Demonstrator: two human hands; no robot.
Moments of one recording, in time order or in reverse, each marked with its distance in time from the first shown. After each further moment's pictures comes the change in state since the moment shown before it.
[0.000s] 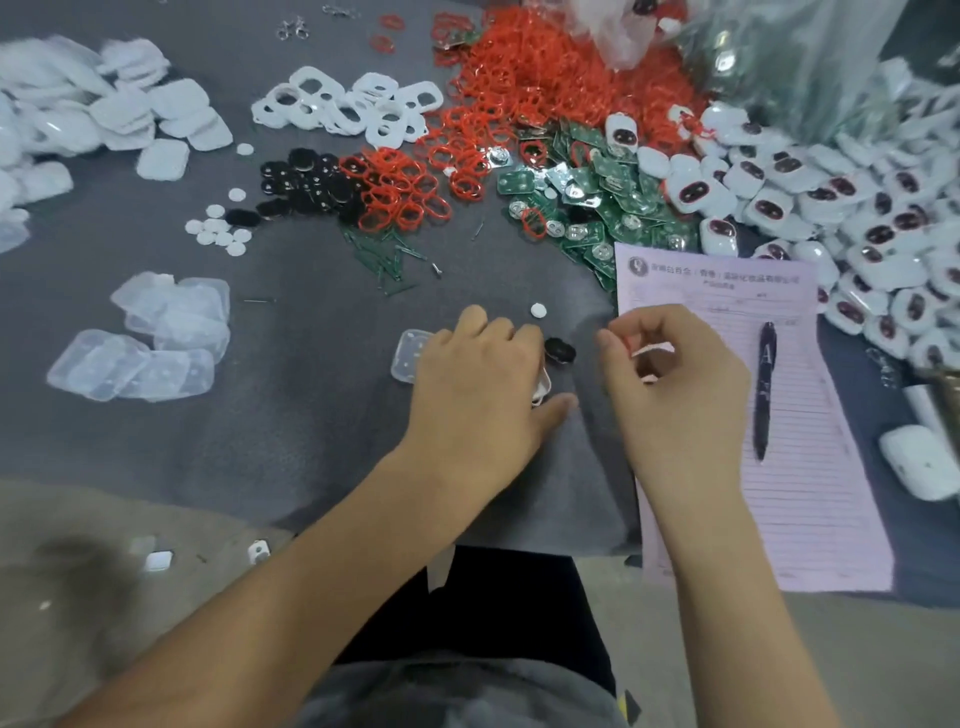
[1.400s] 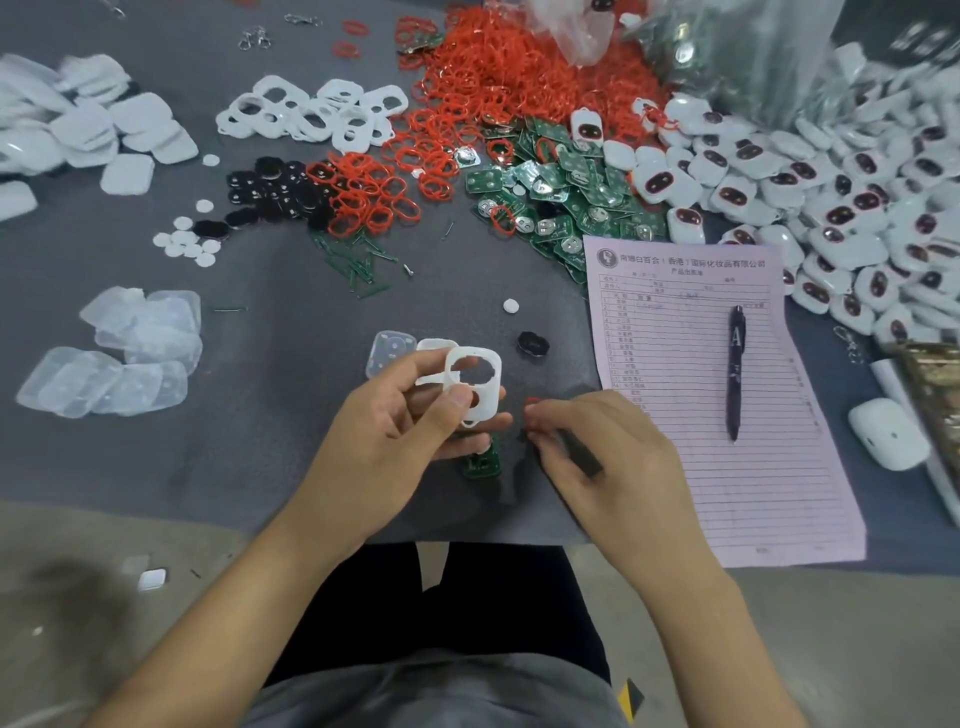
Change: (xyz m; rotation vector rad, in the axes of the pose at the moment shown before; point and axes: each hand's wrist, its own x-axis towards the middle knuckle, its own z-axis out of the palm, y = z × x) left_hand -0.050 -0.036 0.001 -1.574 -0.187 -0.302; right_hand -0.056 0.033 -0.006 -0.141 -0.209 -0.395
